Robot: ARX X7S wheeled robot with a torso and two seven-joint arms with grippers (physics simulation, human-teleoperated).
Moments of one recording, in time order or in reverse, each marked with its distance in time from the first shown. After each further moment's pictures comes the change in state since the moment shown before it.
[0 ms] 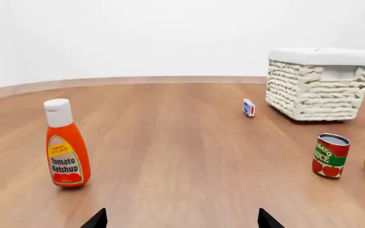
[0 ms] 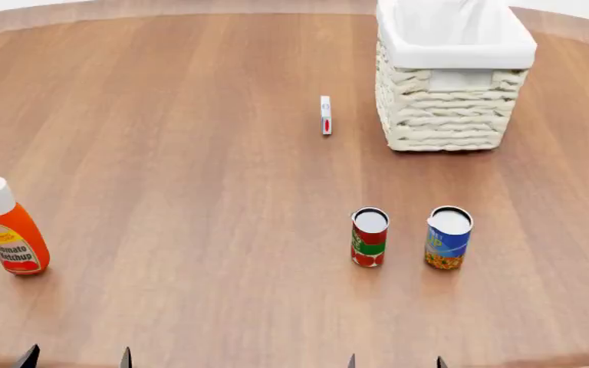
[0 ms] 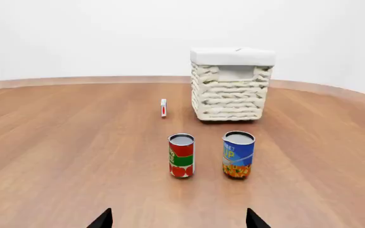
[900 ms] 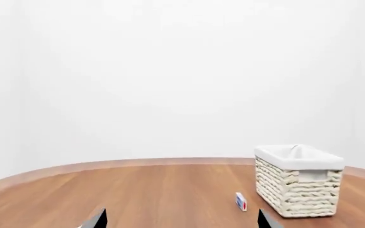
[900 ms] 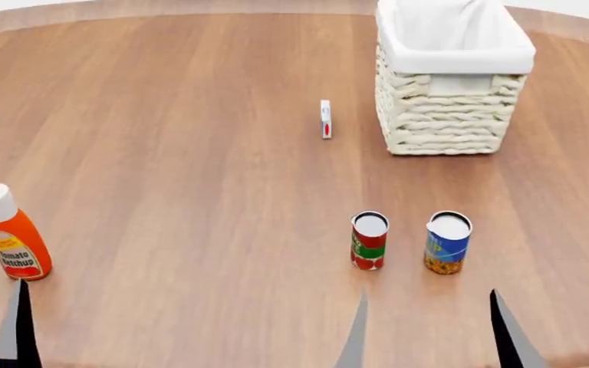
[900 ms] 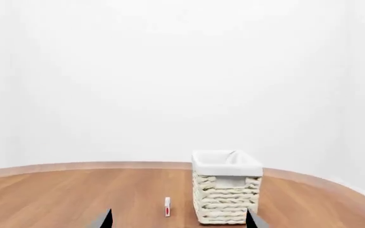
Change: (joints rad) left arm 0.119 -0.168 -0.038 0.936 -0.199 -0.529 -0.111; right arm -0.103 0.292 -0.157 -0.916 0.218 0.456 0.348
